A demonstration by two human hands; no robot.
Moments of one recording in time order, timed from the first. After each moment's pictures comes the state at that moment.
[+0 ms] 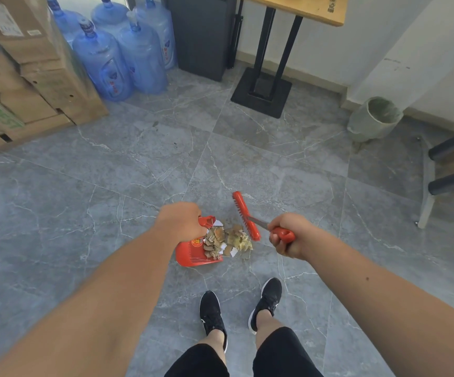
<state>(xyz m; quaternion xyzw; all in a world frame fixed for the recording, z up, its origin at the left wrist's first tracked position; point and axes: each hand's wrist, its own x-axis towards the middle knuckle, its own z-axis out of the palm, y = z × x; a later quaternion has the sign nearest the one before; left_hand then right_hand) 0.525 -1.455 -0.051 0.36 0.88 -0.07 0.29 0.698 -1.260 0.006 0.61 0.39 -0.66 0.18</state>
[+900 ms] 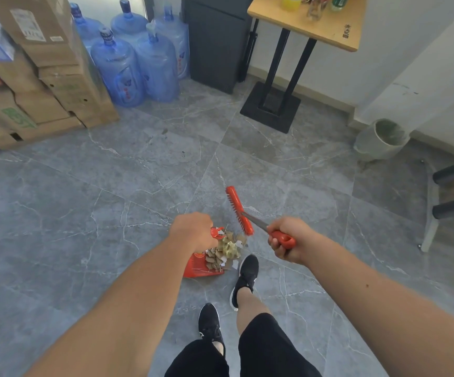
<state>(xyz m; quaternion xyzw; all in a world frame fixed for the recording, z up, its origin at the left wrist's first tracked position) 0.506 -1.453 -0.046 0.35 0.88 -0.06 0.32 0.646 -1.265 0.001 0.59 0.42 -0.67 0.19</state>
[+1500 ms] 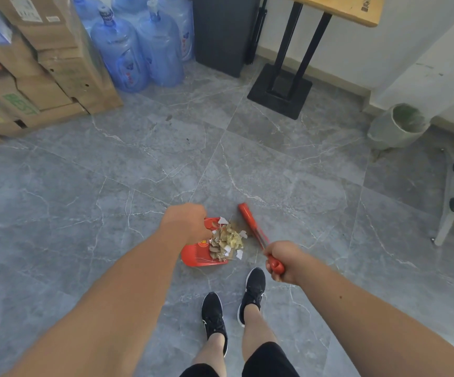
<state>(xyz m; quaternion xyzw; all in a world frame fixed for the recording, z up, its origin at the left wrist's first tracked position) 0.494 -1.453 -0.063 0.35 0.88 -0.07 0.31 0.683 -1.280 -0.075 0.62 0.44 -0.60 0.26</state>
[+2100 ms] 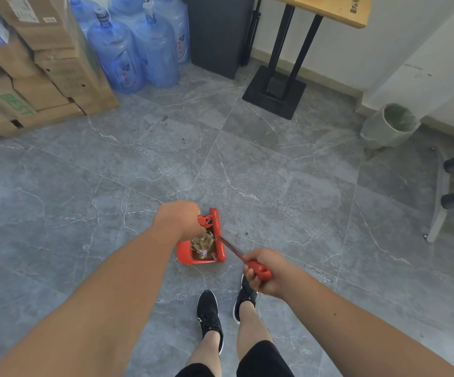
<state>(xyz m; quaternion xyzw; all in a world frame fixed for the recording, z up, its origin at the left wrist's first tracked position) 0.512 -1.458 -0.066 0.34 0.89 -0.07 0.31 0.713 -1.321 -0.063 0.58 0.29 -0.71 0.26</state>
